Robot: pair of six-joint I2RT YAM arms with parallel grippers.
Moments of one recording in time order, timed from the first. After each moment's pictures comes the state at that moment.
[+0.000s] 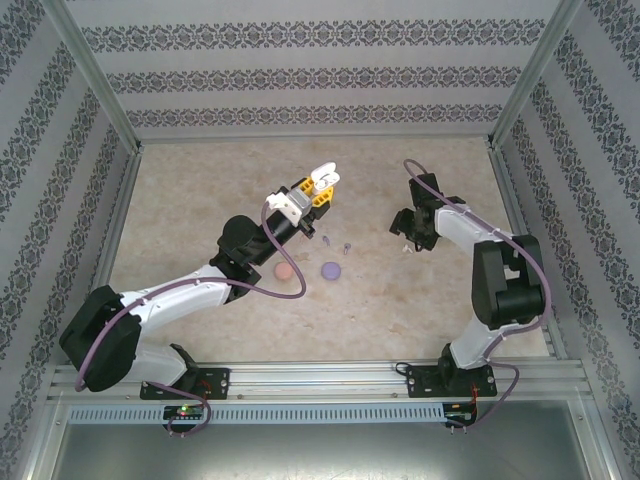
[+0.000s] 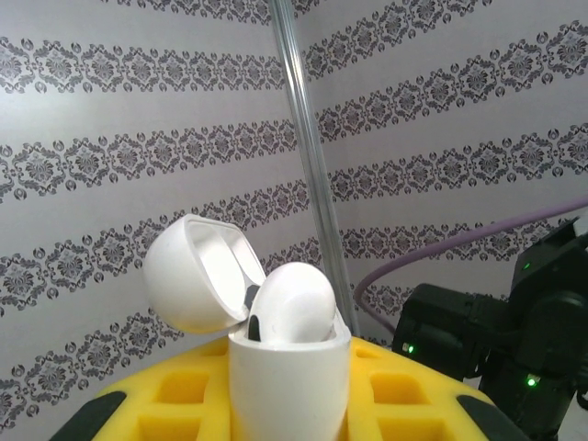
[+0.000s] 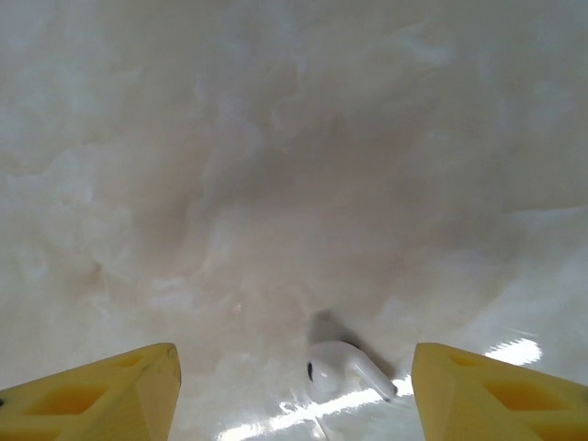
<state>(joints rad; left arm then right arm) -0.73 1.36 0.77 0.91 0.07 0.21 0.15 1.71 1.07 -0.56 -0.02 0.62</state>
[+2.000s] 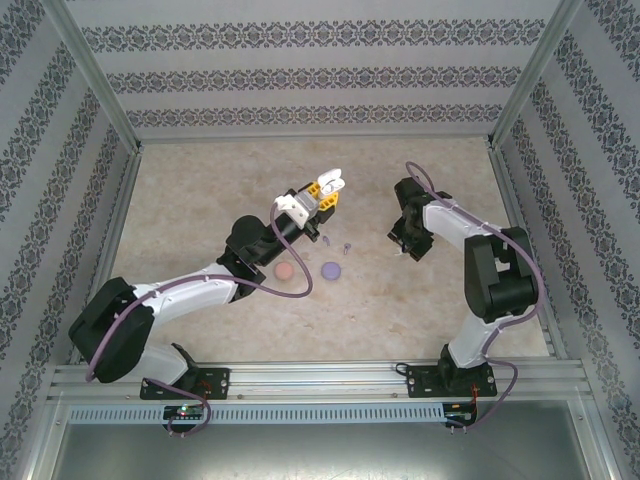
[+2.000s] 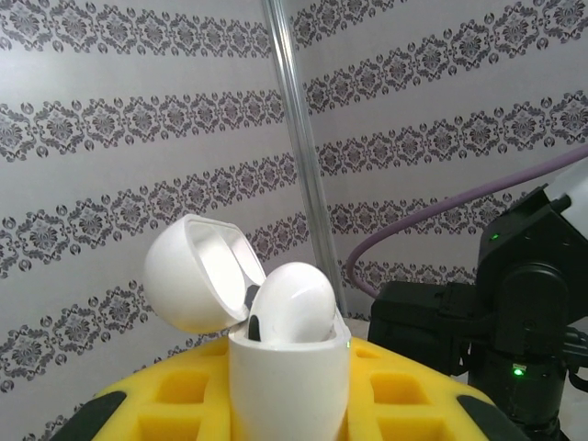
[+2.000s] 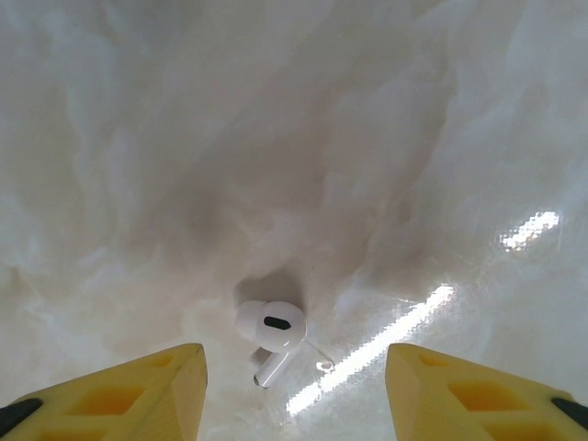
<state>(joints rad) -0.73 1.43 0.77 0.93 0.09 0.20 0.21 1.76 1.14 -0.78 0.05 1.04</state>
